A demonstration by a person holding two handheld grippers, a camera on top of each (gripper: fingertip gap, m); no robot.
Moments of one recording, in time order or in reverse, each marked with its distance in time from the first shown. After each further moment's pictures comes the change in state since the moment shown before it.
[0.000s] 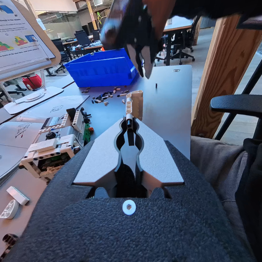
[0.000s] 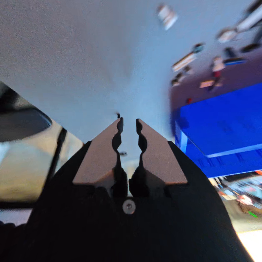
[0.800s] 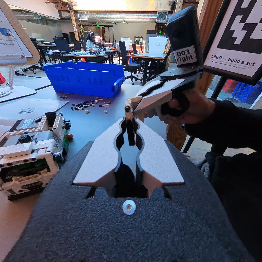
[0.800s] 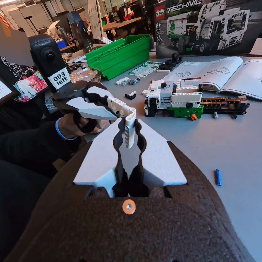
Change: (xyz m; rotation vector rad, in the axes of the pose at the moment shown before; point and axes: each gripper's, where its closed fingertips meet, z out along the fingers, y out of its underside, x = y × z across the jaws) left arm 0.013 -0.019 -0.007 0.120 0.154 -0.186; right arm -0.110 -0.179 -0.146 1.687 -0.146 0.573
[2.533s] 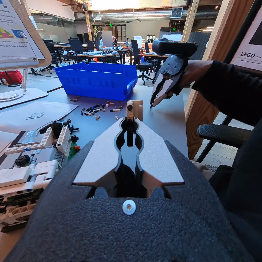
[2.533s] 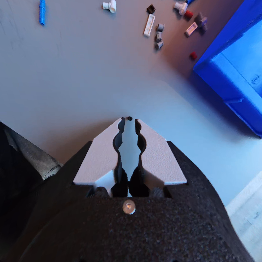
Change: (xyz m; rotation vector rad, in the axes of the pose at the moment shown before) left arm -0.026 -0.003 0.046 -0.010 -0.086 0.015; right arm 0.207 0.092 -0.182 -0.882 0.390 -0.166
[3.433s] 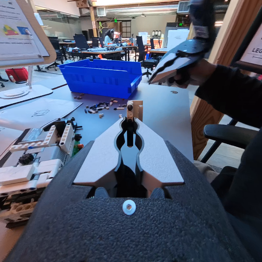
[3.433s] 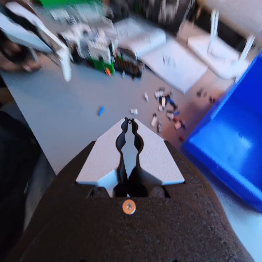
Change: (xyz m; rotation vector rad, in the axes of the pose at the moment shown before) left arm -0.005 0.003 0.004 -0.021 -0.031 0.005; right arm -0.025 -0.091 -0.056 0.649 -0.088 -0.100
